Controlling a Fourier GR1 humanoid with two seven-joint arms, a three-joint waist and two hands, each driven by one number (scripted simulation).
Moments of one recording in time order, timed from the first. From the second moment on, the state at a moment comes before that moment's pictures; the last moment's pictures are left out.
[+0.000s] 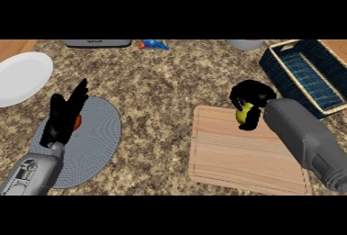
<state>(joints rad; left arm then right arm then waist) -0.25 0.38 -0.15 -1.33 0.10 0.17 0.22 -0.94 -0.35 0.82 -0.31 0.41 0.01 -0.42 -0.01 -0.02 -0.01</state>
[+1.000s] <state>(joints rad) -0.16 0.39 -0.10 -1.35 0.10 0.17 0.19 -1.03 -0.36 0.47 -0.96 0.16 -0.11 0.21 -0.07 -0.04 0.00</state>
